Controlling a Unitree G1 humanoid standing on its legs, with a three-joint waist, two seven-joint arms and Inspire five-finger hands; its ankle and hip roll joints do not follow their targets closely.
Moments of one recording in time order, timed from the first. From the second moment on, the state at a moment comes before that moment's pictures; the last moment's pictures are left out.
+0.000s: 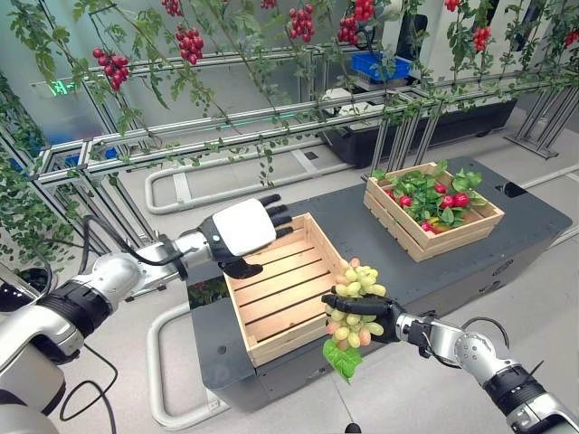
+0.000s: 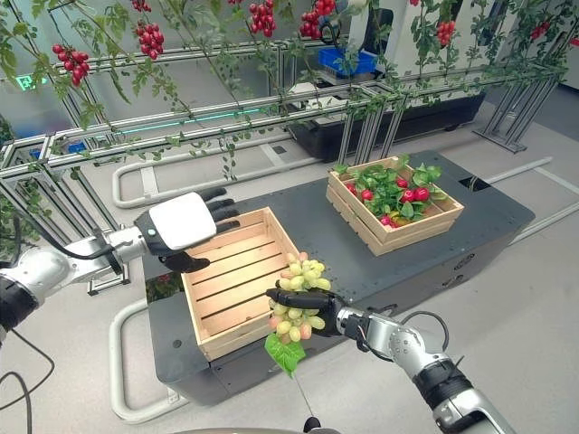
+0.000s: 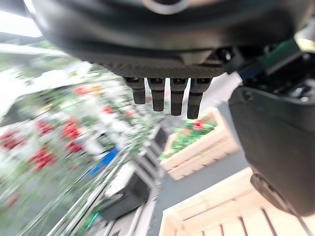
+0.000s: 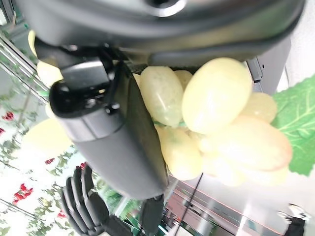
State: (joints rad) left arm -0.67 1.08 -0.80 0.42 0.96 -0.33 0.59; right arm -0.20 -0.59 0.39 0.28 1.23 0.53 0.35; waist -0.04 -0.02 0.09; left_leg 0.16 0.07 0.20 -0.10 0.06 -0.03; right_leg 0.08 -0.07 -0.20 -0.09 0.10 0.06
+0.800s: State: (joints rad) left arm 0.09 0.46 -0.12 0.35 -0.07 -0.23 0.36; right arm -0.06 -0.35 0.21 0.13 1.08 0.15 0.33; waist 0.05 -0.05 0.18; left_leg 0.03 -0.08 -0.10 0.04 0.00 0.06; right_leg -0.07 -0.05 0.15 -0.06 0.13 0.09
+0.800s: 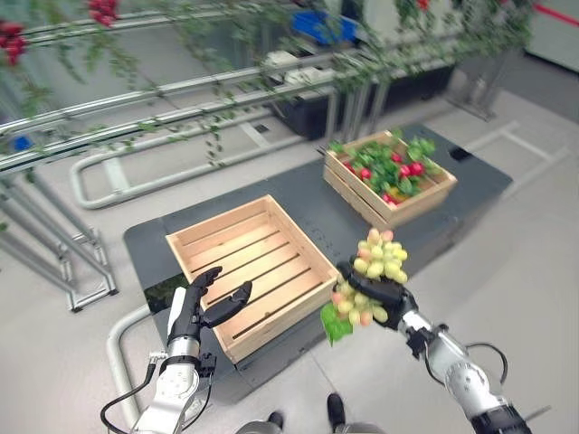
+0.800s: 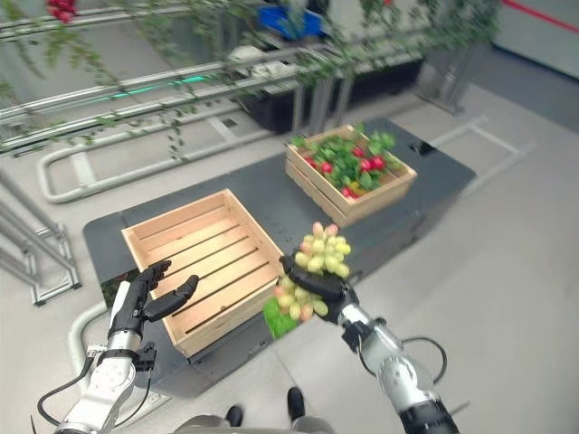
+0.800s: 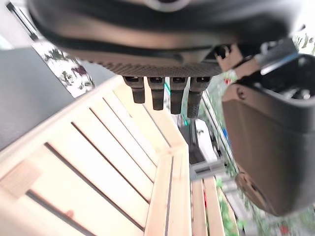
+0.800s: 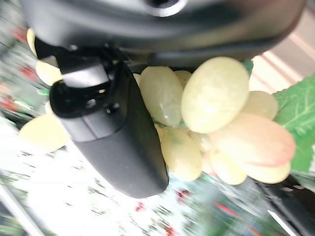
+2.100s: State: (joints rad) left arm -0.05 0.23 -0.20 0.20 -0.56 -0.23 0.53; right arm -0.03 -0.42 0.24 0.04 0.98 0.08 0.30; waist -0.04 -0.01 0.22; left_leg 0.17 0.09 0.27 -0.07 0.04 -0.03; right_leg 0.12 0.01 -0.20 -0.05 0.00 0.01
